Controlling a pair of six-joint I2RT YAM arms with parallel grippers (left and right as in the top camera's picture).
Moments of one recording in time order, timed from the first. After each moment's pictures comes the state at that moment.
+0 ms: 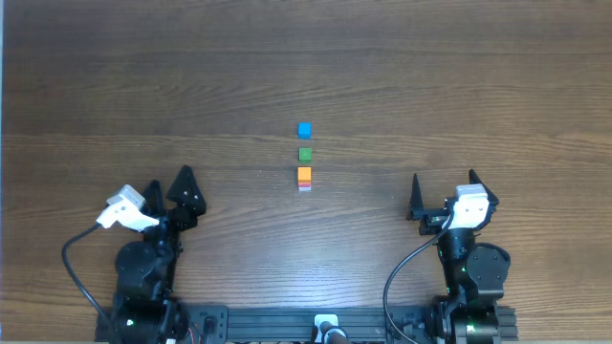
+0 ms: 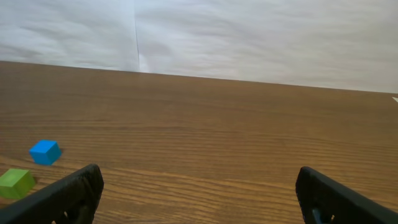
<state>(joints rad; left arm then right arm) -0.11 0.09 0.01 -0.06 -0.13 -0.71 -0.01 0.01 0.01 -0.07 -0.07 -0.06</state>
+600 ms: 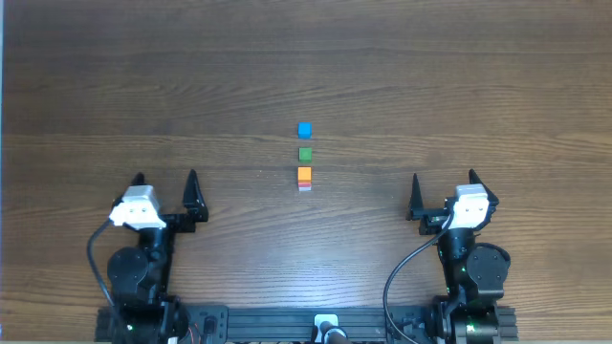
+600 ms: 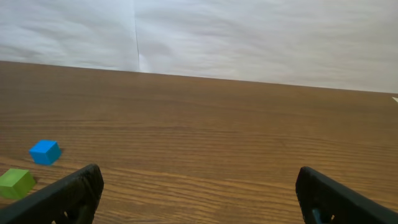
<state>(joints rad) -0.02 0.01 0.01 -0.07 -0.01 -0.15 -0.01 0.01 0.01 -0.07 -0.07 -0.06</state>
